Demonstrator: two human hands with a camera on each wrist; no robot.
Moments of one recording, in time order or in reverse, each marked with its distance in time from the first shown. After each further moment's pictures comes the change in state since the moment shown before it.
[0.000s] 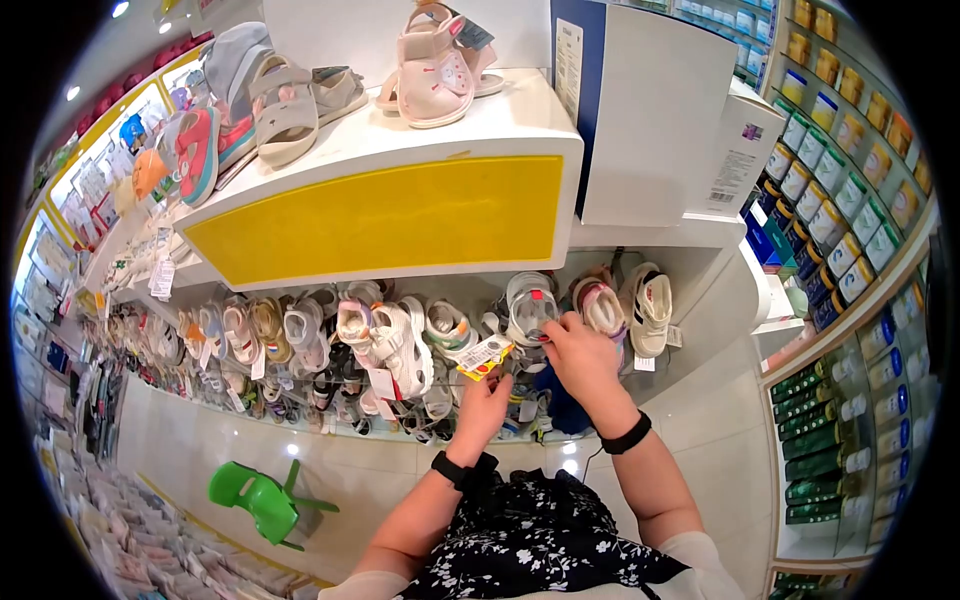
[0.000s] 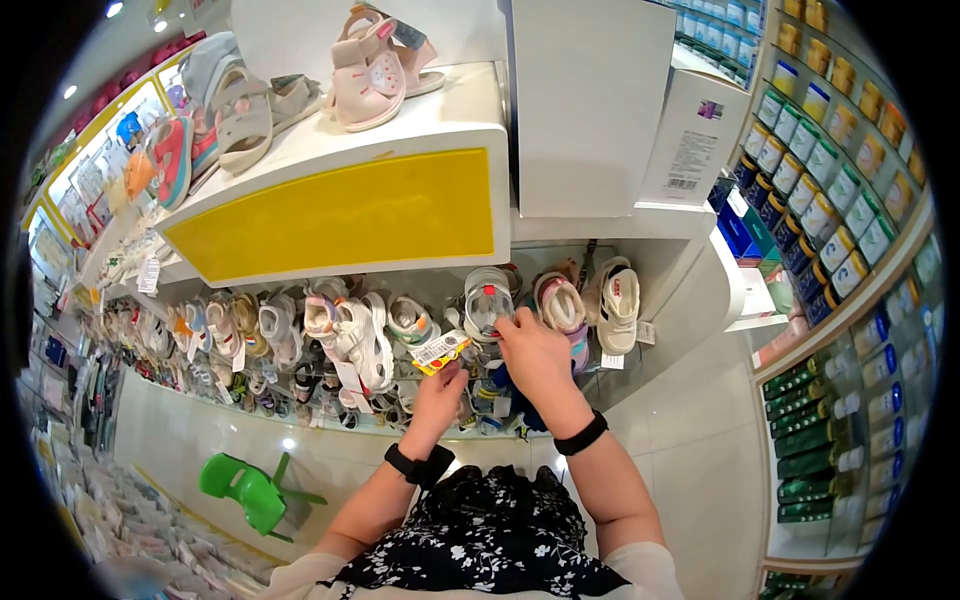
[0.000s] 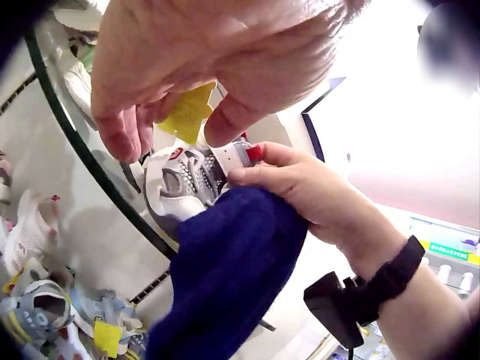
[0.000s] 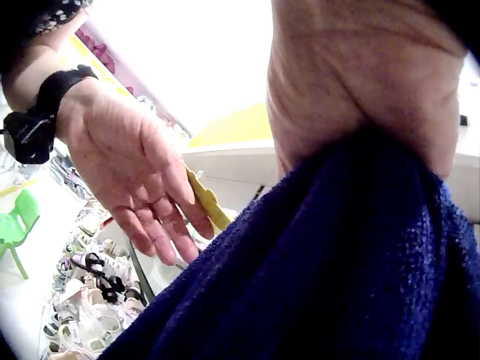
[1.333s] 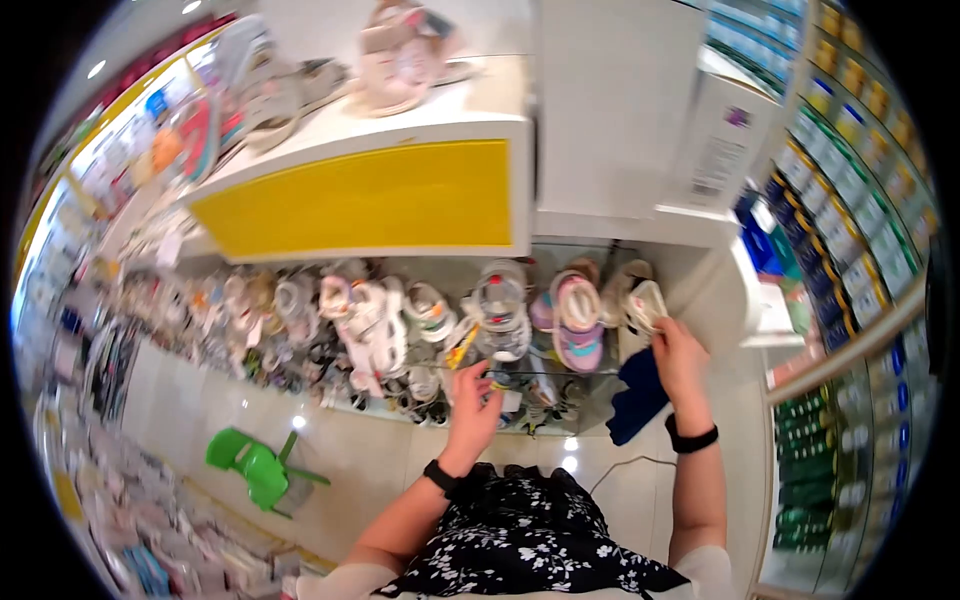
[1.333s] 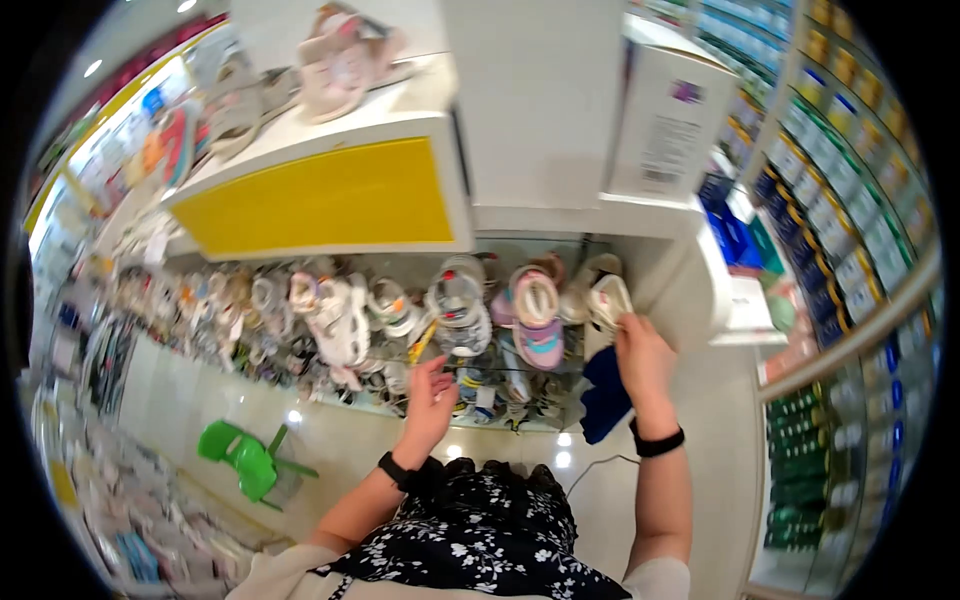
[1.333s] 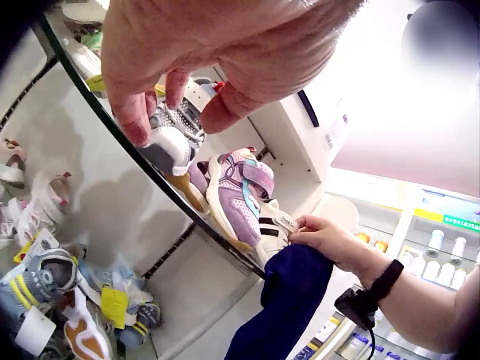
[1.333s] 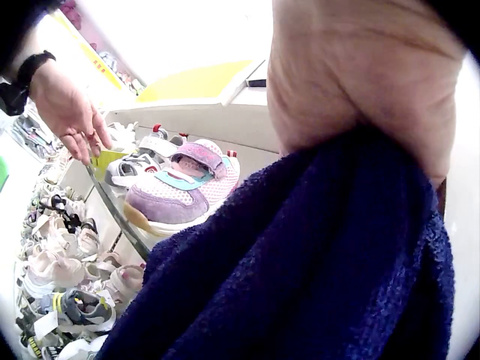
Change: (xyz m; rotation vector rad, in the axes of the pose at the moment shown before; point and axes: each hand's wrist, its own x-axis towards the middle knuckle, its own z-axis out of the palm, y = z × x) left_hand -0.042 -0.003 0.049 0.162 0.191 0.252; right_hand -0.063 0.171 -0.052 -0.085 0.071 0.279
